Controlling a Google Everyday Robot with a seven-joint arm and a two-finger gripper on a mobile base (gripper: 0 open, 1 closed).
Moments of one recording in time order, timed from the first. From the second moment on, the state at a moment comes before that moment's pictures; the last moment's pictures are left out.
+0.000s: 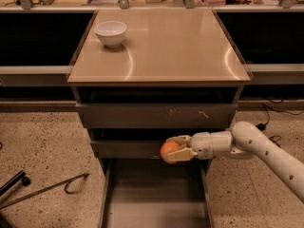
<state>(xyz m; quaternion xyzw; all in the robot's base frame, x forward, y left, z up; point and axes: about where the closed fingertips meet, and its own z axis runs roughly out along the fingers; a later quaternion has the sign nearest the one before) 0.542 -0.074 0.585 -0.42 0.68 0.49 0.36</state>
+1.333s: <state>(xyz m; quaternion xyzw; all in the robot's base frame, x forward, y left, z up) 0.528 -0.088 0.743 -0.46 0.70 0.34 0.43</state>
